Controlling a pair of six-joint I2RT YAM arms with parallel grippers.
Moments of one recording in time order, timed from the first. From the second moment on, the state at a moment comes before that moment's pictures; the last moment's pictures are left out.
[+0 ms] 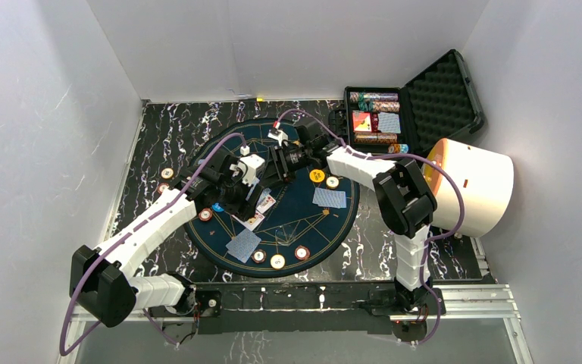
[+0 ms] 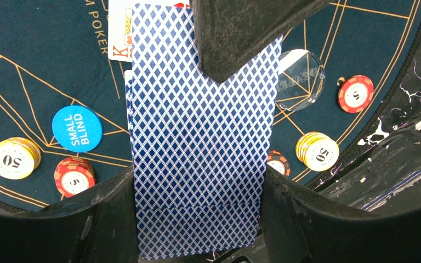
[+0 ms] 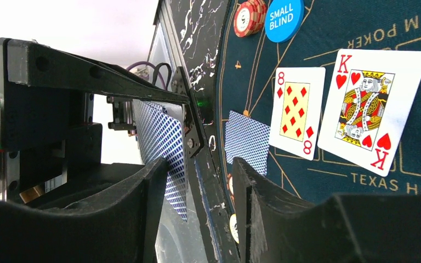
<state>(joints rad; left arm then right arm) -0.56 1.23 1.01 -0.78 0.14 0.06 0.66 2.00 1.44 -0.11 -1.02 0.61</state>
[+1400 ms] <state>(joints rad) -0.46 1.20 1.00 -0.81 0.06 -0.09 0.56 1.55 1.19 -0.06 -0.70 0.10</state>
